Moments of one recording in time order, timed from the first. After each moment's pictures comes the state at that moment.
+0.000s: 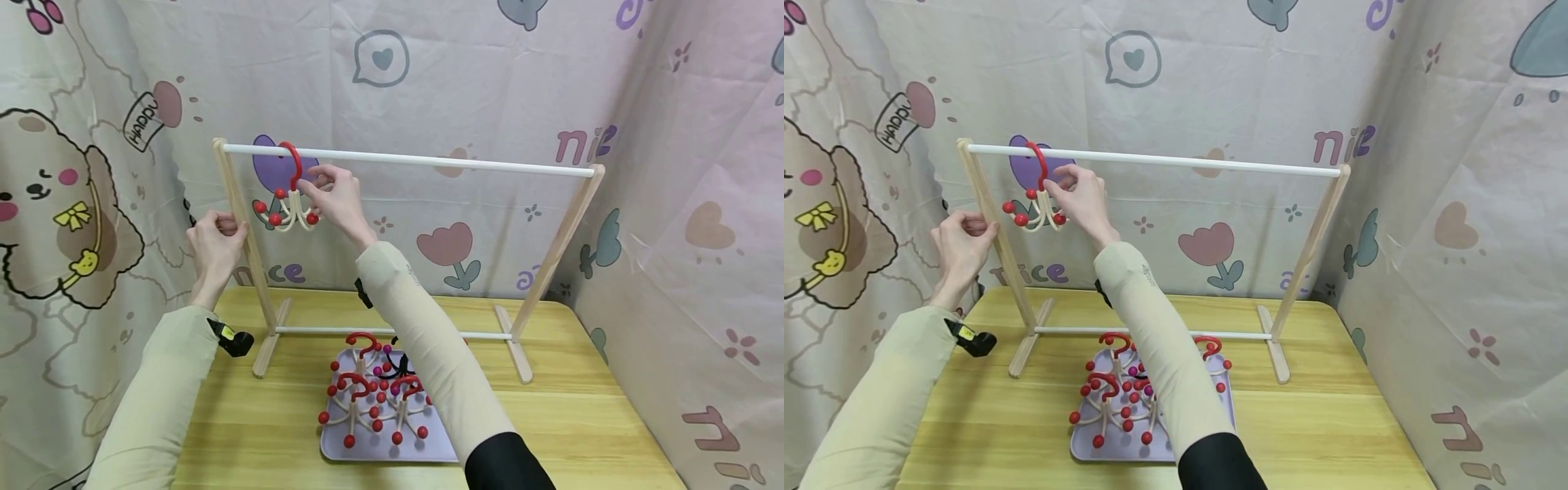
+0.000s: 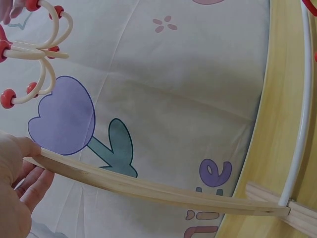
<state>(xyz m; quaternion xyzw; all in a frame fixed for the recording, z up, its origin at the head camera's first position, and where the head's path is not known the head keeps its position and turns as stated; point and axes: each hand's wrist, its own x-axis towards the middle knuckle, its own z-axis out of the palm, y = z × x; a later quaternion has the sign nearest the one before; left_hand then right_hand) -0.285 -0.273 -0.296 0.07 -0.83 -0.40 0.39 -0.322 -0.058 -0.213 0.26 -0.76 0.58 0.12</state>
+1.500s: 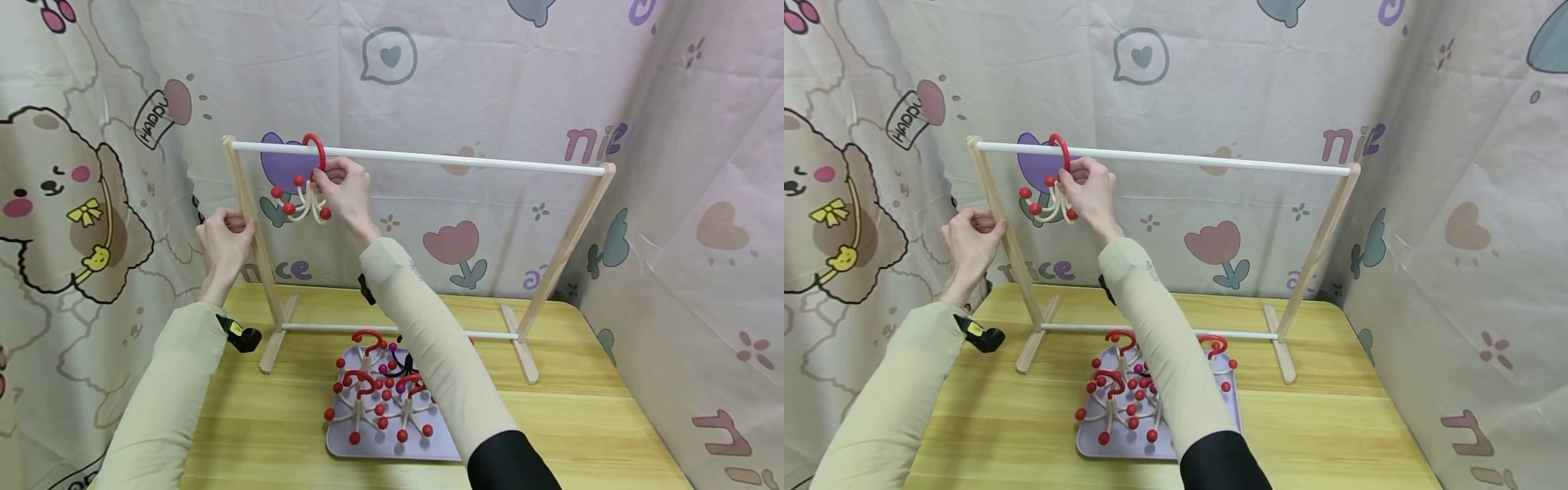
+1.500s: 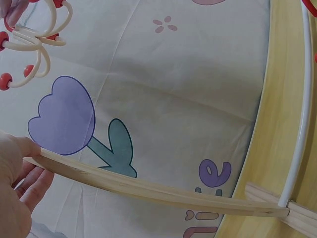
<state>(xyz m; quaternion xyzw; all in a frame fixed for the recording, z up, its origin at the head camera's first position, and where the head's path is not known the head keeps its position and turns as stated) -0.285 -0.273 -0.295 0.07 -0.82 -0.43 0.37 -0.328 -0.070 -0.214 0.24 -0.70 0.64 0.19</state>
